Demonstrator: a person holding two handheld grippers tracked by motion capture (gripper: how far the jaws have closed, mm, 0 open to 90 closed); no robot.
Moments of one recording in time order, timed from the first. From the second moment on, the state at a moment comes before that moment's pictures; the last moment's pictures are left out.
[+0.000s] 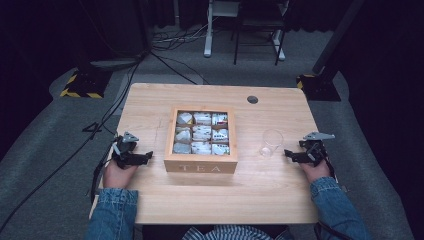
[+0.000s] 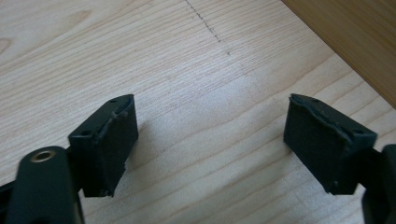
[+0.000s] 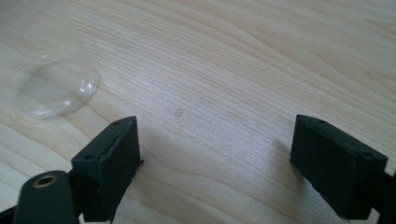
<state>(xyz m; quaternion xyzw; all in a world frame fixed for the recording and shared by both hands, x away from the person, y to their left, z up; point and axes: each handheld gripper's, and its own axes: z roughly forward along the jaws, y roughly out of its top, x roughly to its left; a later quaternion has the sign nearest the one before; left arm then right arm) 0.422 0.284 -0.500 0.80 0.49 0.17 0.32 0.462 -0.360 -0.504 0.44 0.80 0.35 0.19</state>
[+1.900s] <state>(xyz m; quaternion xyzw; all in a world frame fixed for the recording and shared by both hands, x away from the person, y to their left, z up) 0.387 0.198 -0.433 0.89 0.32 0.11 0.31 0.462 -0.360 -0.504 0.45 0.80 0.35 0.20</state>
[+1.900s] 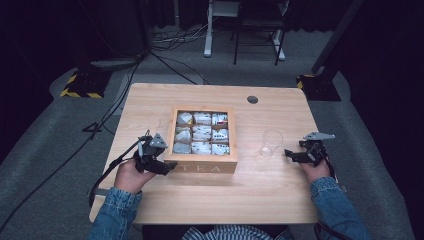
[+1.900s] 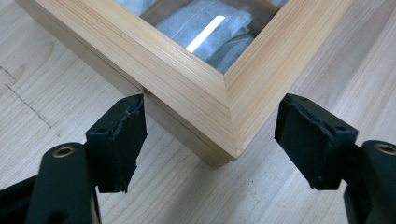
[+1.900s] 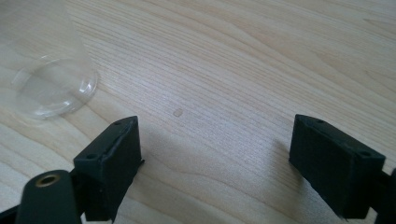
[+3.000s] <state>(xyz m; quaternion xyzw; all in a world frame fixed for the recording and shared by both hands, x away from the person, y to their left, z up) 0.377 0.201 -0.392 0.85 0.33 0.20 0.37 0.461 -0.360 -0.504 0.45 0.80 0.35 0.20</state>
